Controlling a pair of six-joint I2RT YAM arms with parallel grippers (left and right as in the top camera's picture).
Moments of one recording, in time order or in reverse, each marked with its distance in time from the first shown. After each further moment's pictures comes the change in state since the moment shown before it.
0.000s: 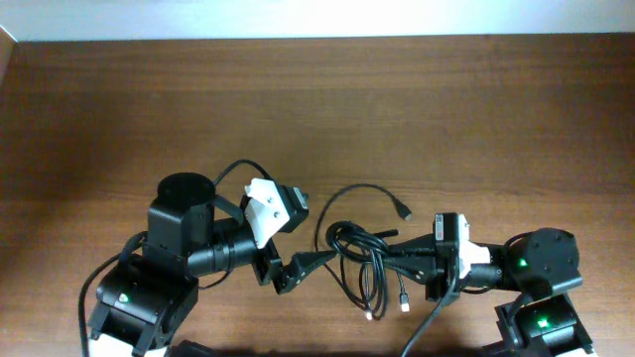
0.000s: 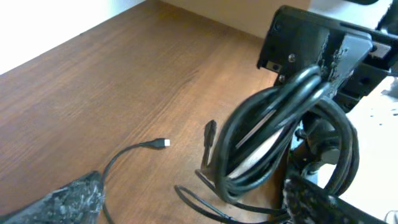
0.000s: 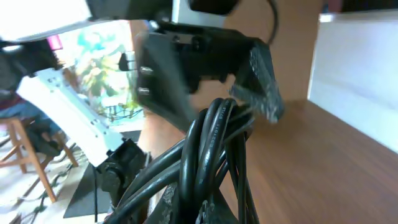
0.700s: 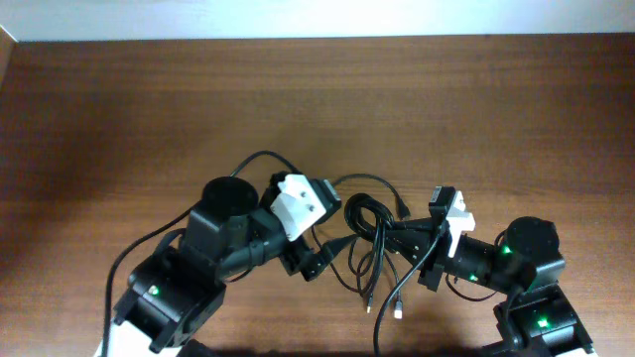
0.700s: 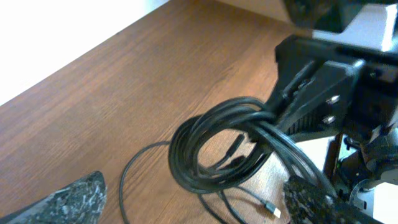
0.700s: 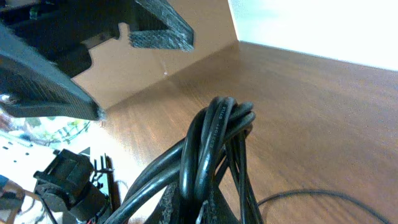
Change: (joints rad) left arm -0.212 0.048 0.000 0.116 -0.355 -0.079; right arm 0.000 0.001 0.000 -0.280 0.326 0.050
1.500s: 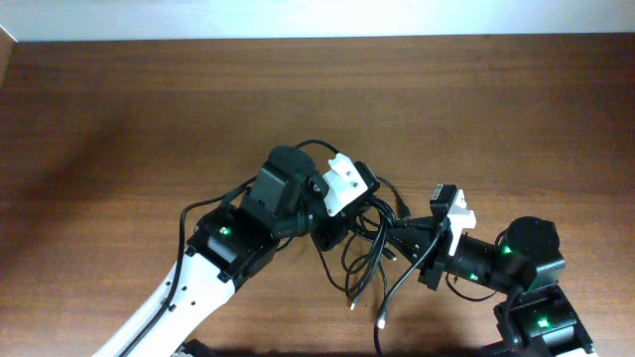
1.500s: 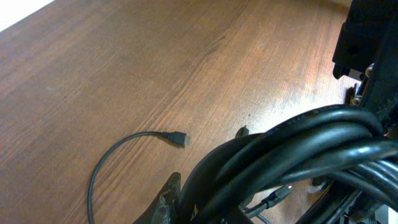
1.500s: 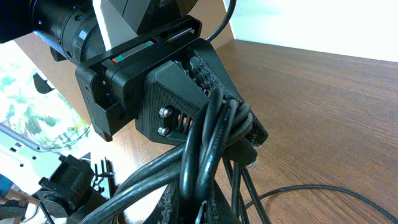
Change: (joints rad) left arm -0.052 0.289 0.000 0.137 0.023 0.013; right arm 0.000 0.000 0.000 -0.014 0.026 0.040
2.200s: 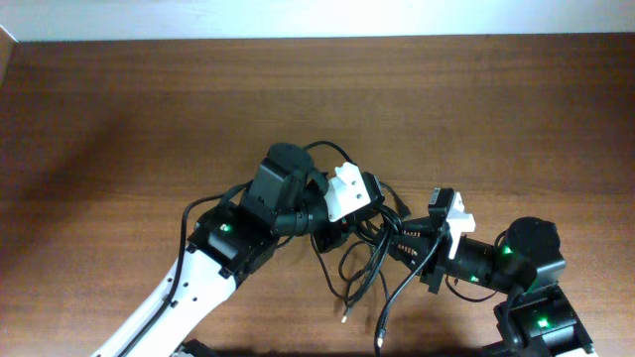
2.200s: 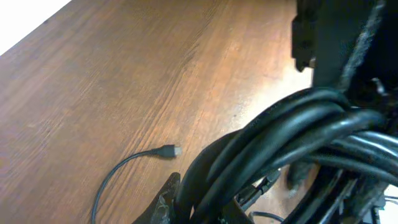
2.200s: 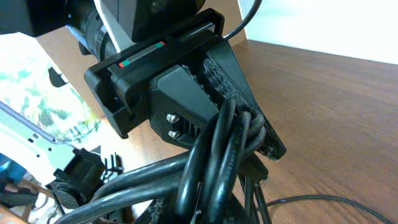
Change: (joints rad) left arm 0.011 0.013 0.000 0.014 0.114 0.156; right arm 0.000 0.000 0.000 0.011 -0.052 -0.011
